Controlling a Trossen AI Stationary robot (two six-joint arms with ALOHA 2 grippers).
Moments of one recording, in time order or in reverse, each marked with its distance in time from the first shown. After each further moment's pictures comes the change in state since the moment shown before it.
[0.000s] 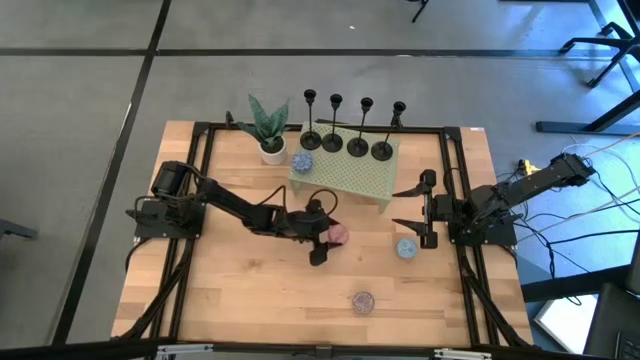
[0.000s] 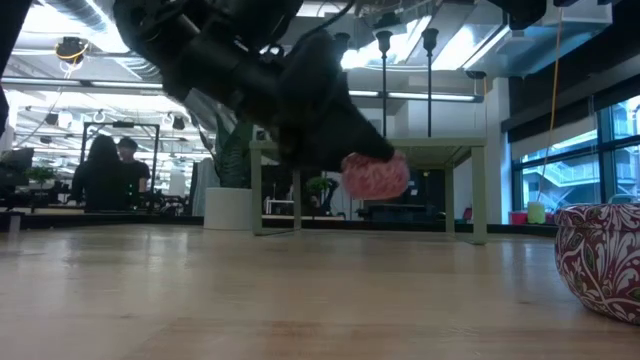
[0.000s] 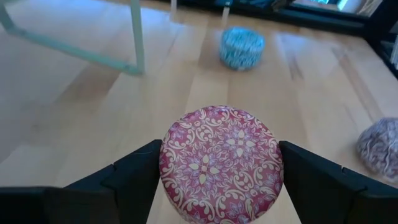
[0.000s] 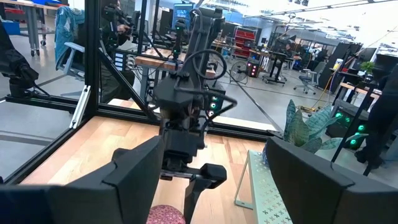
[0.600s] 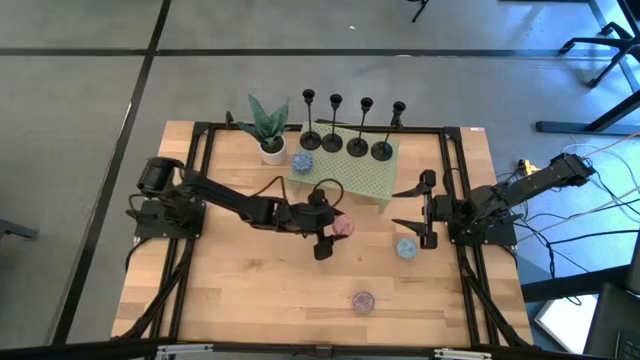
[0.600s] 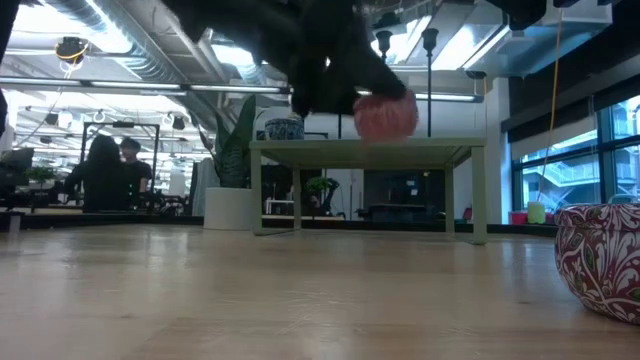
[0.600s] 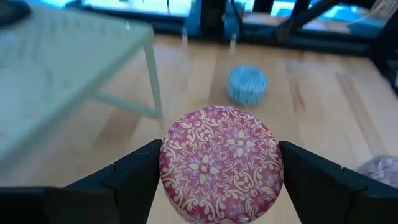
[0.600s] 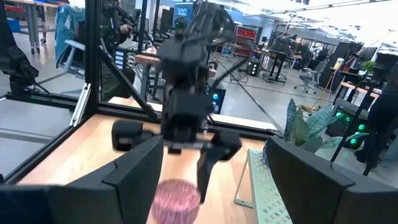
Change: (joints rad) left arm 0.002 -0.101 0.160 -0.263 -0.061 0.063; right arm 0.000 0.002 0.000 -0.004 0.000 -0.001
